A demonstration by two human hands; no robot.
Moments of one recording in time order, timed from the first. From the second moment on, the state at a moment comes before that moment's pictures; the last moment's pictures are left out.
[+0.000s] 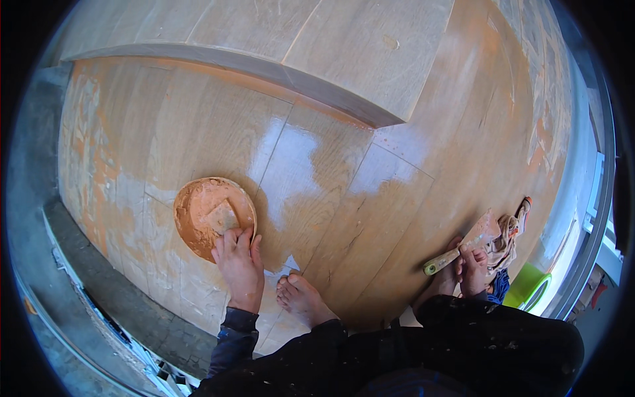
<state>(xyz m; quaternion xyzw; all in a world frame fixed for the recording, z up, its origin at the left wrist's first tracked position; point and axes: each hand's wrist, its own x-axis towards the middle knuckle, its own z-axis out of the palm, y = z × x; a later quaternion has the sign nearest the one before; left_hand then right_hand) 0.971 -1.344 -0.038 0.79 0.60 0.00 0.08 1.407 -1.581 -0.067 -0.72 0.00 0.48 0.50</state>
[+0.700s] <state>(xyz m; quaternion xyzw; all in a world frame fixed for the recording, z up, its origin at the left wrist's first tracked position) 1.305 -1.311 -0.074 0.34 0.46 0.34 0.75 1.493 -1.602 -0.076 -0.66 0.00 0.57 0.49</state>
